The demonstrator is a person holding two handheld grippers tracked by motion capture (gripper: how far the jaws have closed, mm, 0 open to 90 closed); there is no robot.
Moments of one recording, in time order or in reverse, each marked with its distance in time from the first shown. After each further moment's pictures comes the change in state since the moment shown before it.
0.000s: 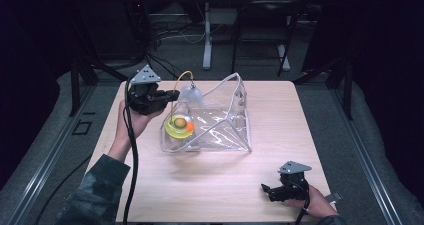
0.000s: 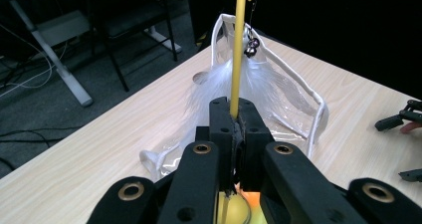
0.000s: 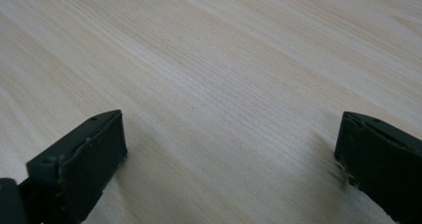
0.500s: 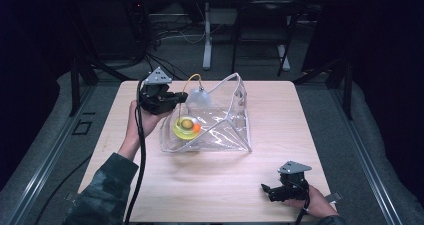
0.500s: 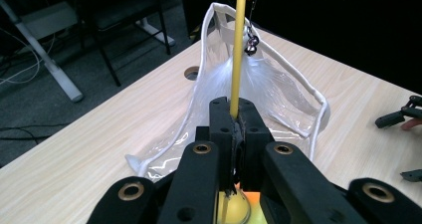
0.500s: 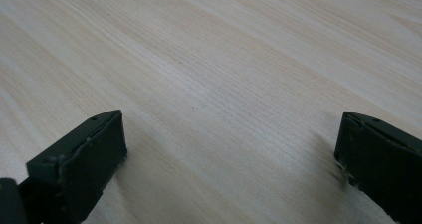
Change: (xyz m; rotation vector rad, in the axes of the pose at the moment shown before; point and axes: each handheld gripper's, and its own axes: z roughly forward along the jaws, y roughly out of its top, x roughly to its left) left arm -0.005 -0.001 0.026 0.036 -0.024 0.002; right arm 0.000 0.000 0.000 0.003 0.000 0.001
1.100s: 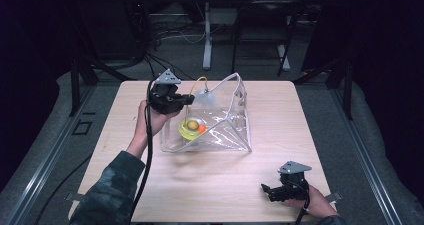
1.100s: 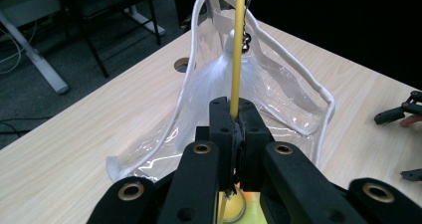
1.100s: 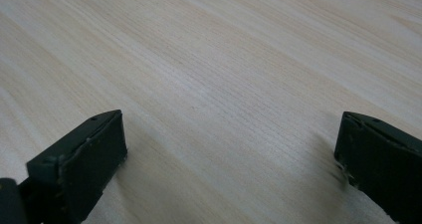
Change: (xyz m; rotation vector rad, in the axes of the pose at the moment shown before) left arm 0.001 -0.003 0.027 0.035 -0.035 -0.017; right arm 0.000 0.000 0.000 -0.001 -0.005 -0.006
